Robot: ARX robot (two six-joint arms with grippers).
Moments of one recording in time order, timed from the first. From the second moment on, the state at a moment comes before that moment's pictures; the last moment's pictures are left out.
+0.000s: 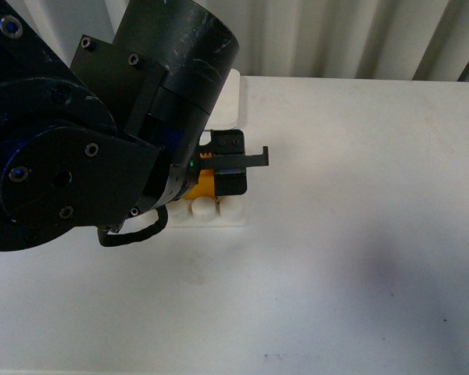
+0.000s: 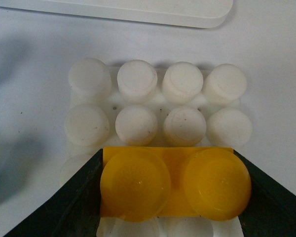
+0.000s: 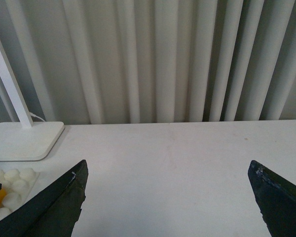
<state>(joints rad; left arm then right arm) -0.57 2.04 0.90 0.37 -0.37 -0.45 0.00 0.00 0.01 0.00 0.00 0.00</state>
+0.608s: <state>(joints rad) -0.57 2.08 0.90 0.41 -0.36 -0.46 0.00 0.00 0.01 0.00 0.00 0.00</state>
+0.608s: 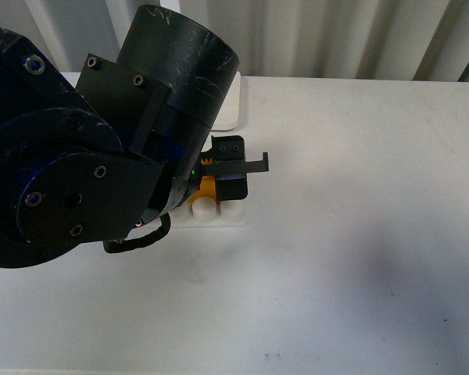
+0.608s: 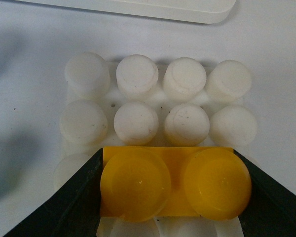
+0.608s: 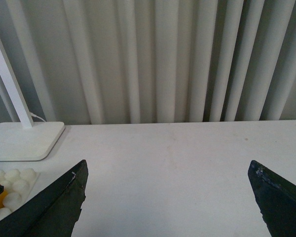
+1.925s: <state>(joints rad) -0.18 0.74 0.21 0.51 -0.18 -0.07 0.00 0.00 0.01 0.00 0.00 0.00</state>
